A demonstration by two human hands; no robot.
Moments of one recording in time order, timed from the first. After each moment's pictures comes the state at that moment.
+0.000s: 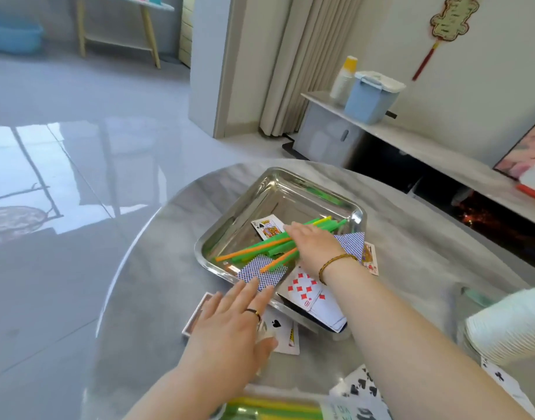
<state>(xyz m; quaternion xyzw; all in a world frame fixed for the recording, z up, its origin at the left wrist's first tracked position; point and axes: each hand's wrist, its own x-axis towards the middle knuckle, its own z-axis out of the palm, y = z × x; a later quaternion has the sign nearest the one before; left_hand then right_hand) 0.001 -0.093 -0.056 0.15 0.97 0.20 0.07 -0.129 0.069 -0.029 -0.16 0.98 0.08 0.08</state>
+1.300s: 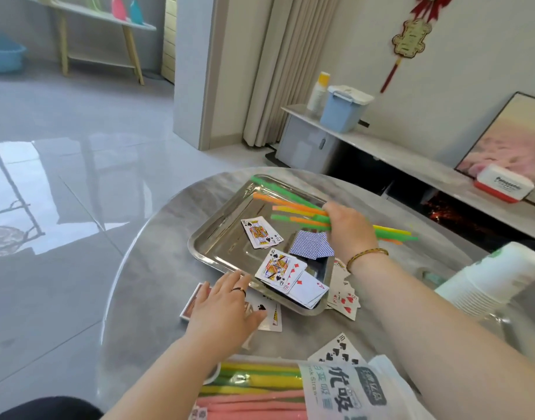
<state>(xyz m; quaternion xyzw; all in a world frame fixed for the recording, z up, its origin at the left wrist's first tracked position) 0.004 -0.085 -0.048 0.10 0.96 0.25 0.07 -0.069 0.100 0.049 -0.04 0.99 0.03 -0.14</state>
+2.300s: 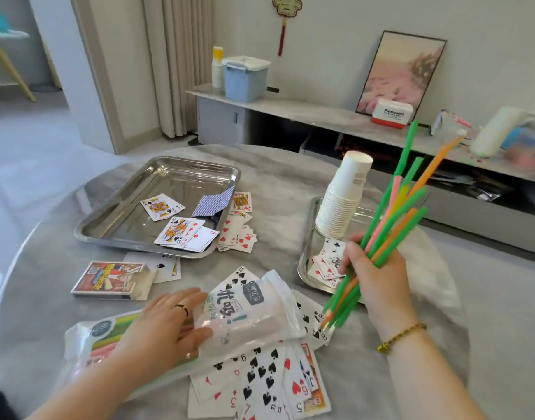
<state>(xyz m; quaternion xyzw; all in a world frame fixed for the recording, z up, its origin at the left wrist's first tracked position) 0.102 -0.025 -0.050 0.30 0.94 0.12 0.04 0.176 0.227 0.035 0.15 0.71 -0.61 -0.30</state>
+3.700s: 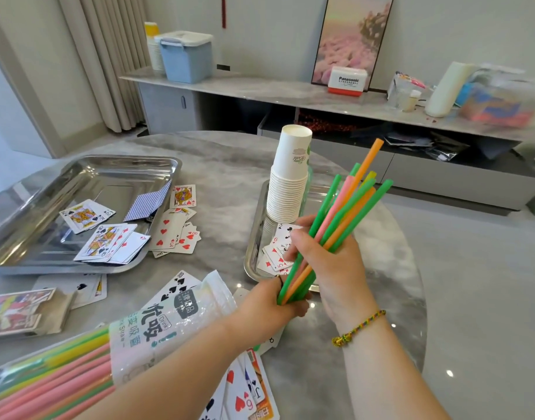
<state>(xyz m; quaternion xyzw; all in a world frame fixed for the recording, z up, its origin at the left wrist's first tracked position) 0.132 0.176 -0.031 0.33 0.74 0.51 0.29 0.180 0.264 0.026 0.09 0.64 -0.71 -0.28</state>
